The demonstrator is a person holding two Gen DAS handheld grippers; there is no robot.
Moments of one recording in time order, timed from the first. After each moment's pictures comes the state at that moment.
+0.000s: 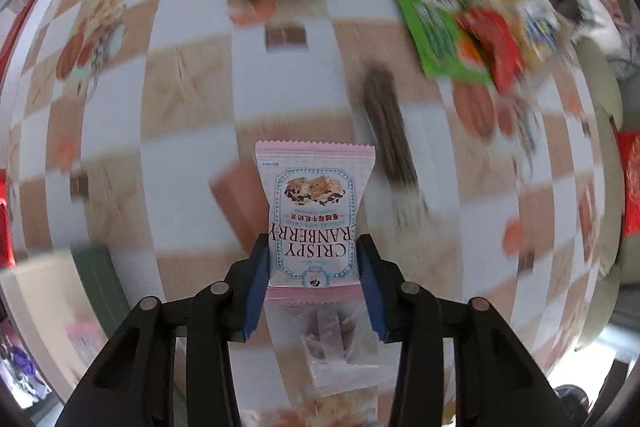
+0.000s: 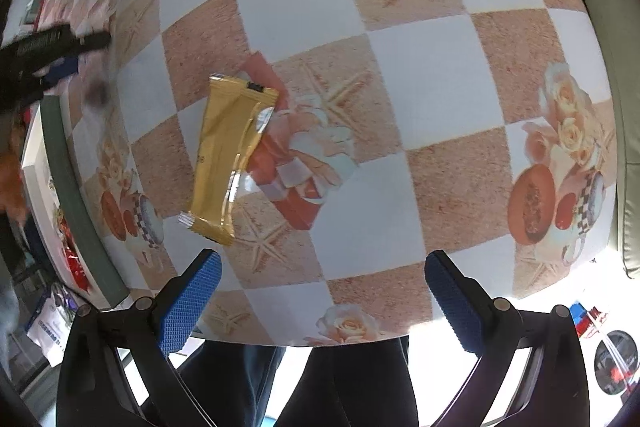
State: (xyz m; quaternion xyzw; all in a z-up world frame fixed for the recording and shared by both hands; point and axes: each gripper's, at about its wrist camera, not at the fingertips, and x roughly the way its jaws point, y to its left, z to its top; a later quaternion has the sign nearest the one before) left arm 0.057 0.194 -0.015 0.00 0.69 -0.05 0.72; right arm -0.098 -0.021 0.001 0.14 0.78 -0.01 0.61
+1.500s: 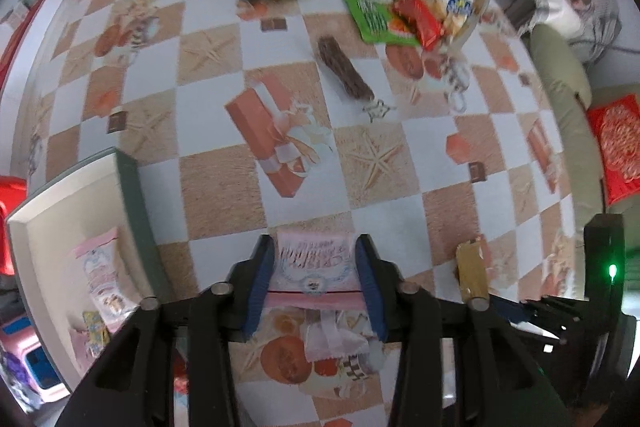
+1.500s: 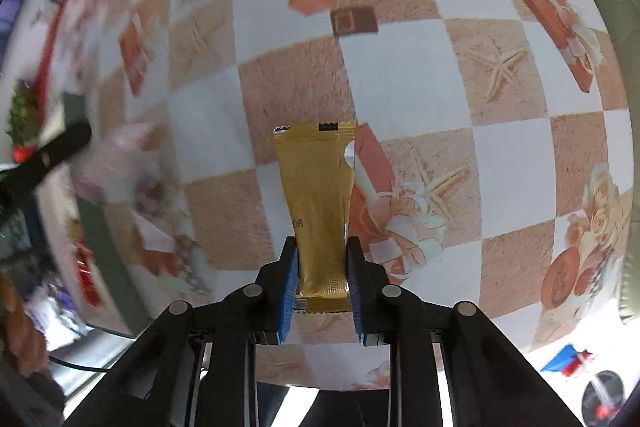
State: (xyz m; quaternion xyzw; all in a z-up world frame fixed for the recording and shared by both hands) left arm -0.015 0.209 0.050 0.00 0.65 -0.09 0.75; right arm -0.047 0.015 0.019 0.12 0.74 0.03 0.66
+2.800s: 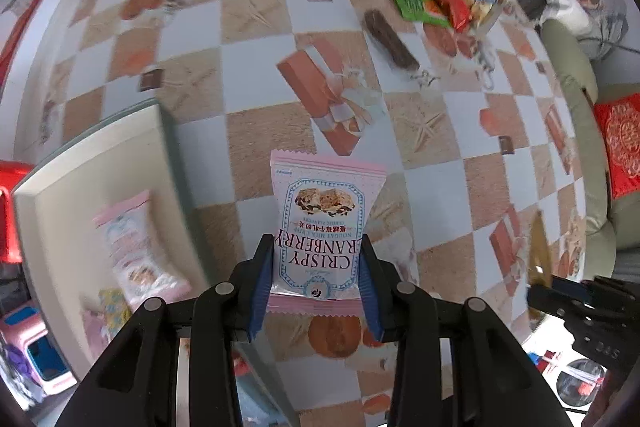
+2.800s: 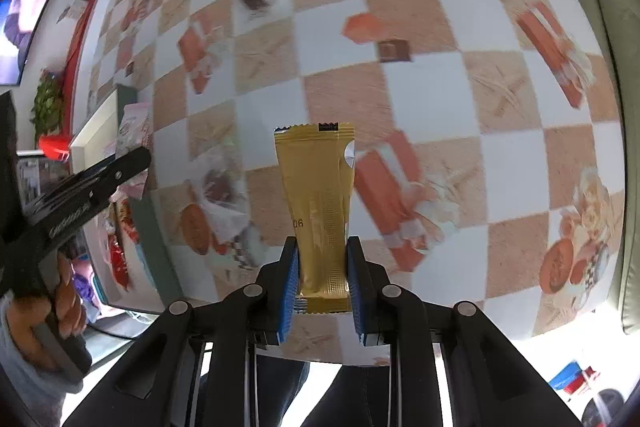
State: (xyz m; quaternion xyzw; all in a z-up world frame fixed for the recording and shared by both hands) left arm -0.036 0.250 0.043 0.00 0.67 -0.08 0.74; right arm -0.062 0.045 0.059 0.11 0.72 0.07 0.68
